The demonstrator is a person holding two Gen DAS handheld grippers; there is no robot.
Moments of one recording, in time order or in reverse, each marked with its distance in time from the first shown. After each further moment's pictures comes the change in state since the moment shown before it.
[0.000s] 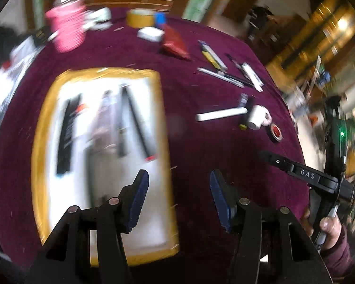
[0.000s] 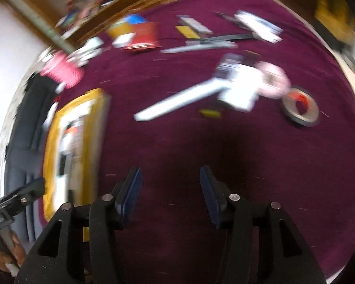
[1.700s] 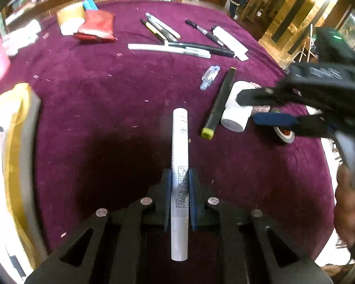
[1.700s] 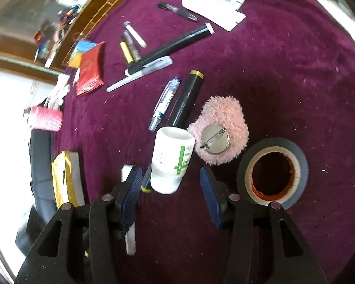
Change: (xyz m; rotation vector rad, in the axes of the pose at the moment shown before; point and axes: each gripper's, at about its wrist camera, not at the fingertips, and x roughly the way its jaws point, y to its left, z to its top) left arm 0.132 -0.097 0.019 0.133 0.027 0.040; right arm 0.054 -0.091 0.108 0.205 0.139 0.160
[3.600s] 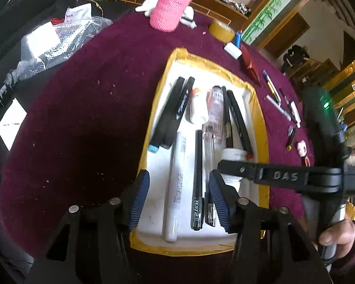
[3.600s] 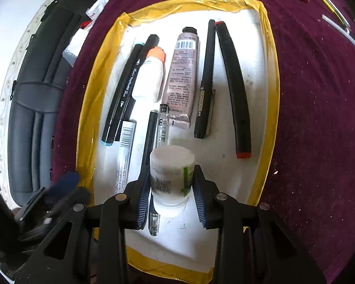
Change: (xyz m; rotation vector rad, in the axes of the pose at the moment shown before) left arm -0.150 0.262 -0.127 -0.469 -0.118 0.012; right arm 0.145 0.260 -0.180 -0.460 0.290 -0.127
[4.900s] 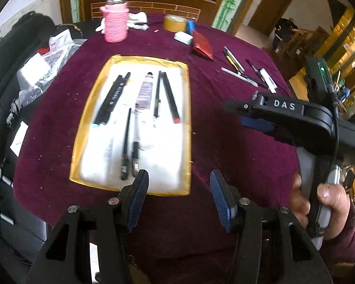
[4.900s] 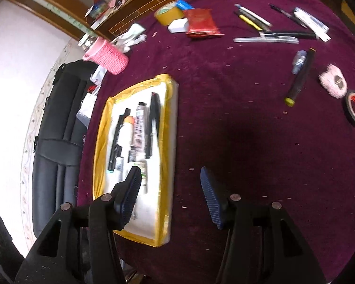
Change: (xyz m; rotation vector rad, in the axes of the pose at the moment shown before) left arm -0.049 -0.155 -0.061 0.185 0.024 0.107; right arm -0.128 -0.102 -0.053 0.179 -0.342 0.126
